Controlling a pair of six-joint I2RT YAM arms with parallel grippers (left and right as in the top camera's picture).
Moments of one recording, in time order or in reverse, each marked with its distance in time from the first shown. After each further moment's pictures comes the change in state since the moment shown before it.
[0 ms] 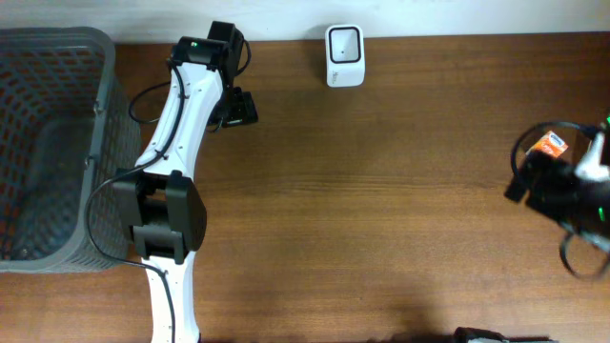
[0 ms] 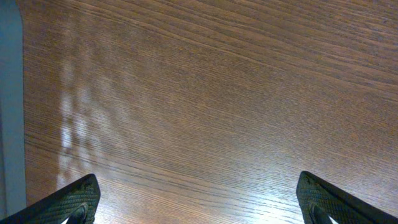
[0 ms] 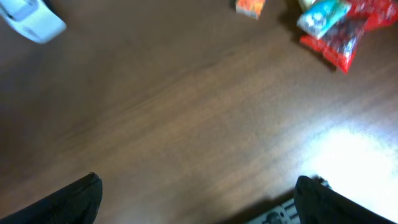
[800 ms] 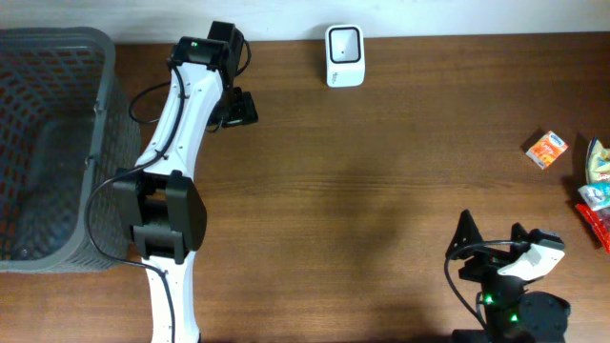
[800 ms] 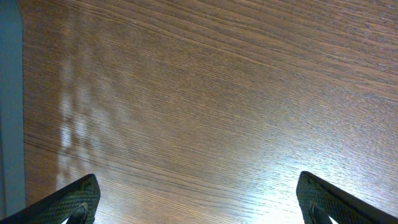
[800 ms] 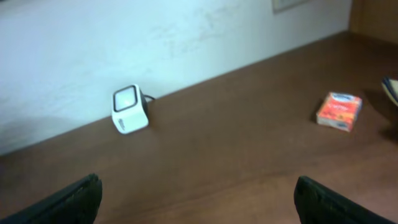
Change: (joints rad) left arm 0.000 0.000 0.000 0.000 0.000 -0.003; right arm 0.133 -1.189 -1.477 1.165 -0.011 -0.032
